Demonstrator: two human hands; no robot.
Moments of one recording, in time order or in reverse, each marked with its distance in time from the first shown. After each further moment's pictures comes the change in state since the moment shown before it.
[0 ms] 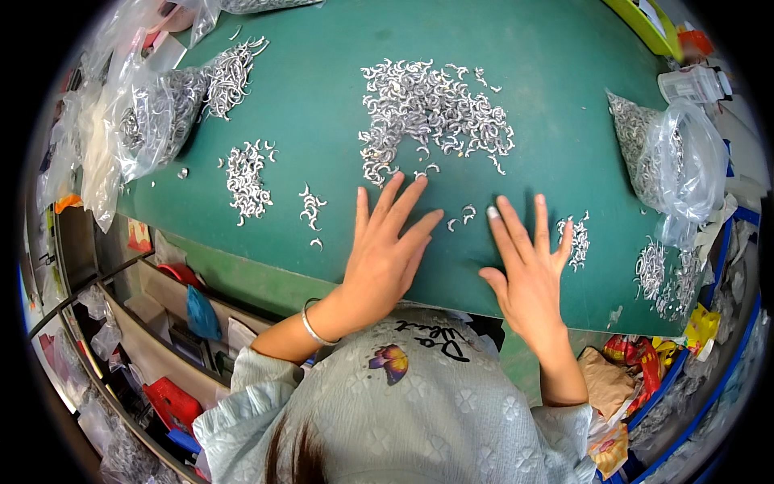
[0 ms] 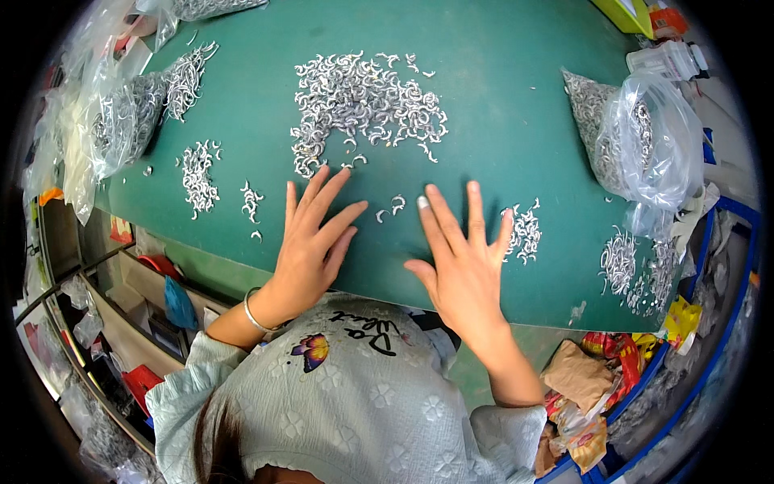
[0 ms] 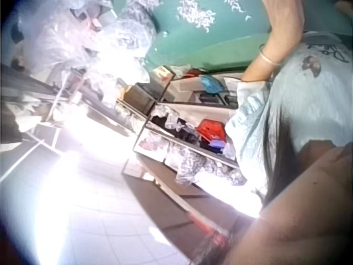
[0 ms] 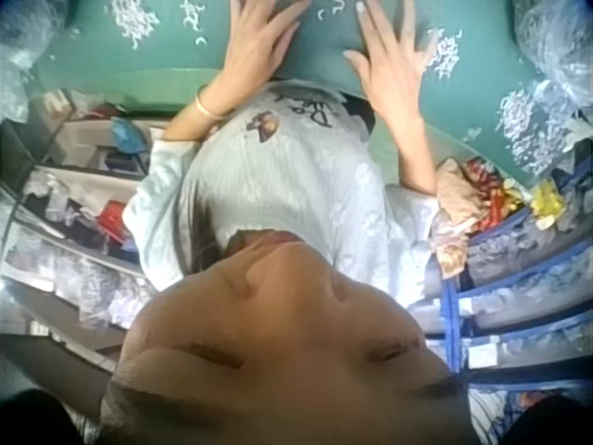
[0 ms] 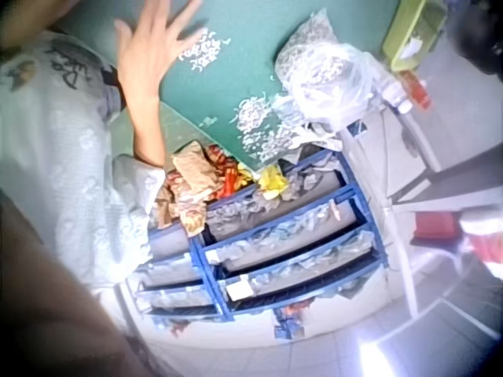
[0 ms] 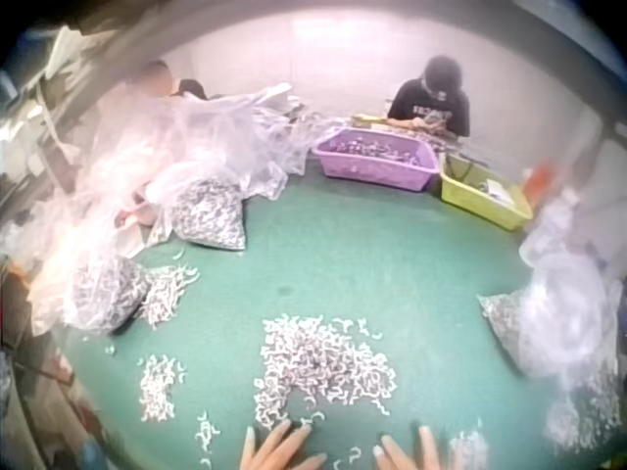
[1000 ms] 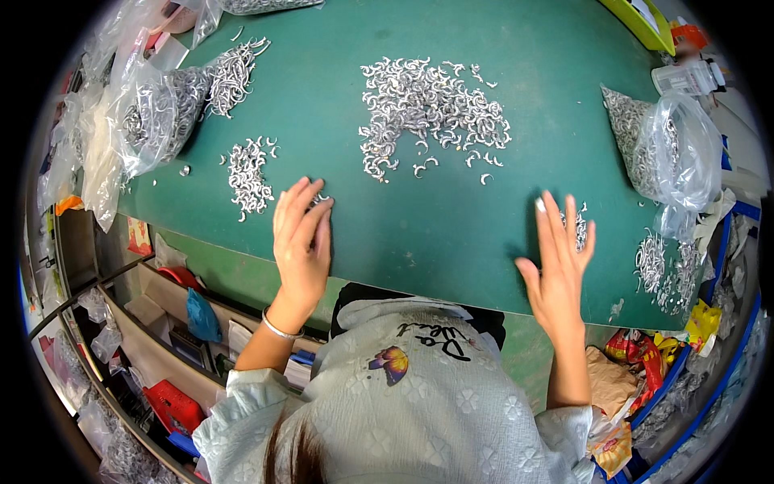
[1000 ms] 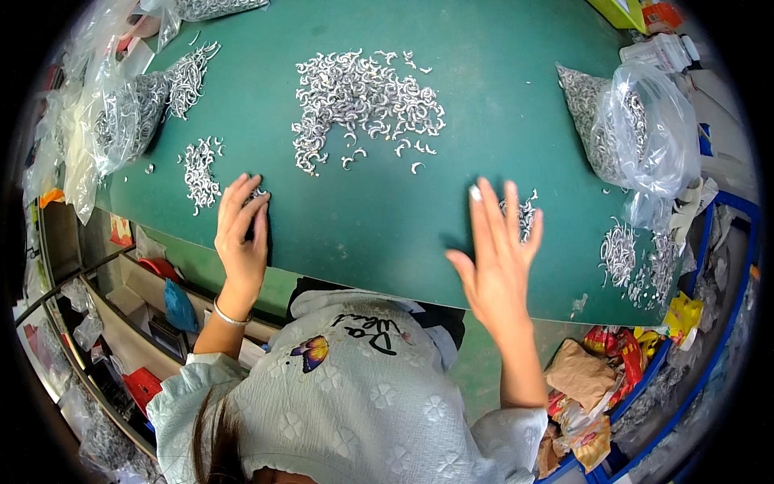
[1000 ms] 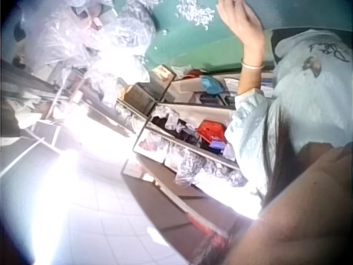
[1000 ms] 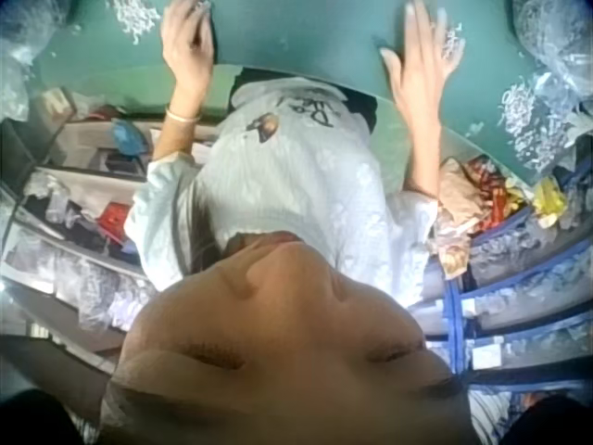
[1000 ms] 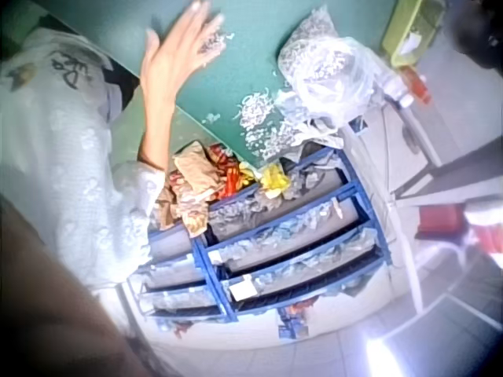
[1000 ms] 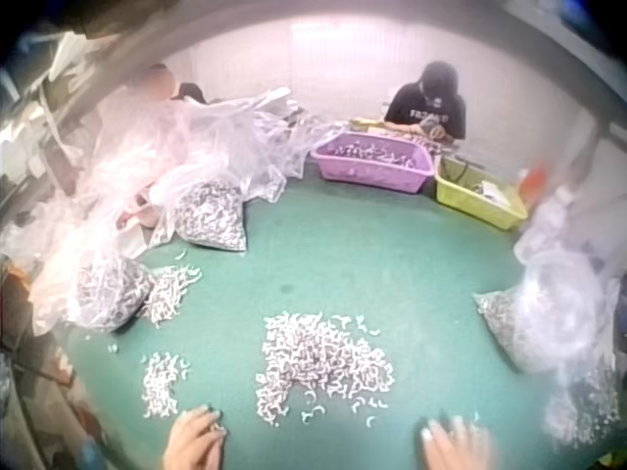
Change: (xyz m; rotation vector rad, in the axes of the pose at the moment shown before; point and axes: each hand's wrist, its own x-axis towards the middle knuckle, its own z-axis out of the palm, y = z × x) left_hand -0.033 -0.057 -0.033 0.257 0.398 -0.076; right_hand -0.018 0.032 0.000 -0.024 0.118 0.062
